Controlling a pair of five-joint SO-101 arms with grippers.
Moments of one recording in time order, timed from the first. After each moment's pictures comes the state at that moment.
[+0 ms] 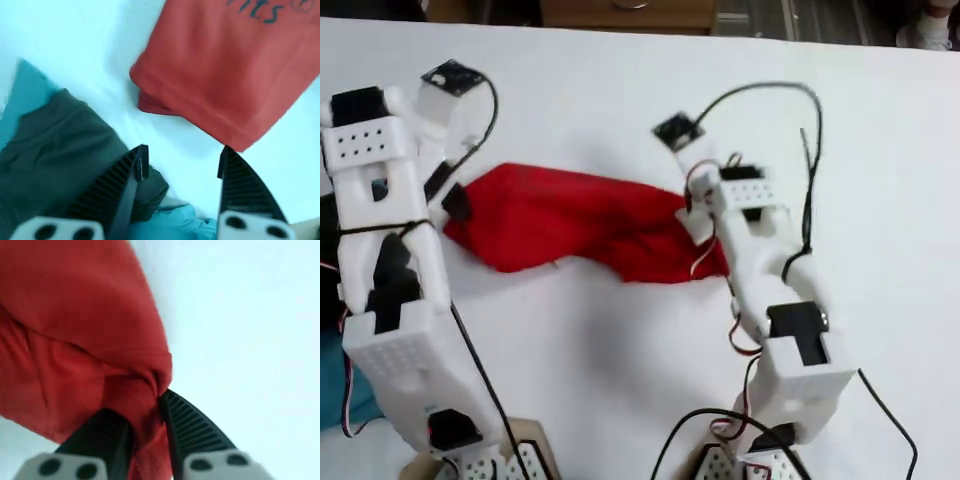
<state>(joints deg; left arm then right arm) -22.6 22.2 -28.6 100.5 -41.7 -10.5 15.4 9.4 57.9 31.2</state>
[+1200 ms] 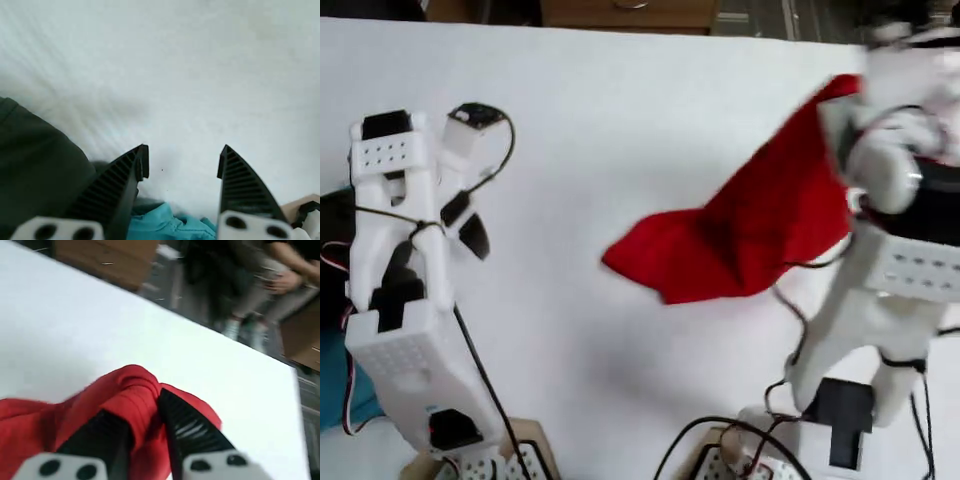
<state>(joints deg) -21.3 22.2 -15.0 96.3 -41.7 2.6 -7.7 -41.0 94.0 30.3</state>
